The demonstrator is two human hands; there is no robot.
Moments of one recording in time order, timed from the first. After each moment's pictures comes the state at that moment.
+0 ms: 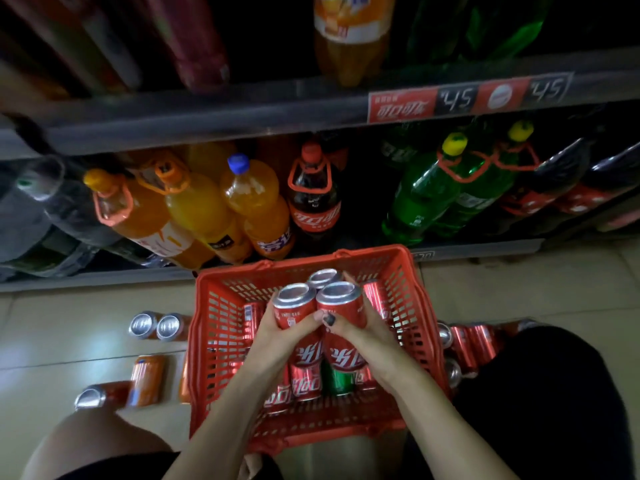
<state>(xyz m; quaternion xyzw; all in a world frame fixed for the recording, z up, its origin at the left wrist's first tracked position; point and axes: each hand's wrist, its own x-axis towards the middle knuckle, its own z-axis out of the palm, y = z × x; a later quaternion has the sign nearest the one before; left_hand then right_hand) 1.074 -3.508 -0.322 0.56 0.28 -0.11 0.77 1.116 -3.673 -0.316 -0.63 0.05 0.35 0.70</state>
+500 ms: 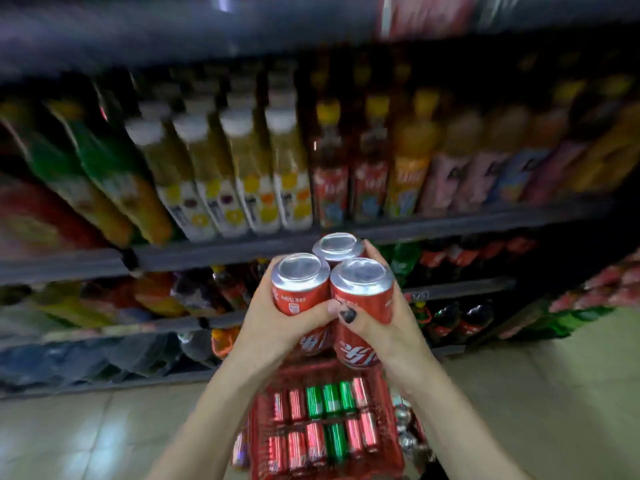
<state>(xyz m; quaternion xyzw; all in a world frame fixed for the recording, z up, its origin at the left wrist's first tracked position) 1.134 -3.502 0.243 0.66 0.09 0.02 0.74 1.159 -3.671 0.237 -0.61 -0.08 0.16 0.77</state>
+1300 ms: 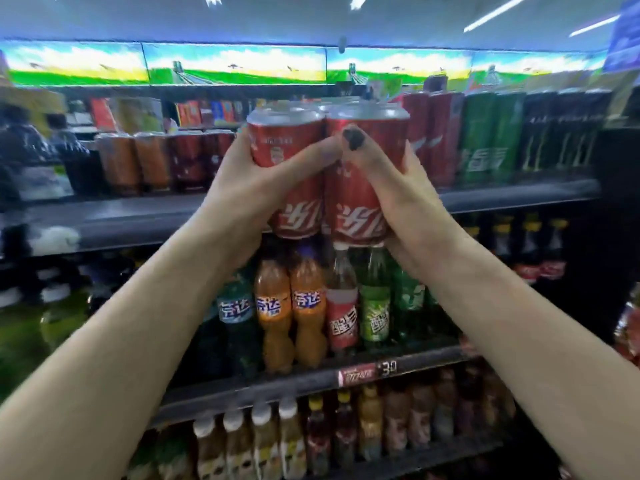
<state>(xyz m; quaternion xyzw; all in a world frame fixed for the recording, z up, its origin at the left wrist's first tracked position) 1.194 -3.511 0.822 0.67 -0.23 0.24 0.66 1.213 -3.676 0.804 -0.59 -0.33 -0.11 0.73</state>
